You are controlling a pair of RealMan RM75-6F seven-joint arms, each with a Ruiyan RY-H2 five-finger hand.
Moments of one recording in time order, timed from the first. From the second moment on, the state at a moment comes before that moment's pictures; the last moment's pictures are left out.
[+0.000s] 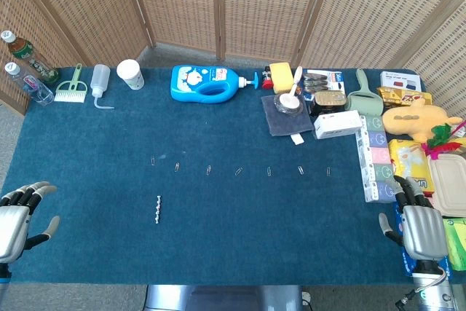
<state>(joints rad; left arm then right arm) -0.02 -1.05 -0.01 -1.87 1.53 1.52 0.21 0.04 -1.19 0.09 -1.79 -1.45 1.52 -0.25</state>
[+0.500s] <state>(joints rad) -0.03 -1.04 -0.01 -1.84 1.54 1.52 0.17 0.03 -1.20 0.08 -1.81 -1.47 1.55 -0.27</state>
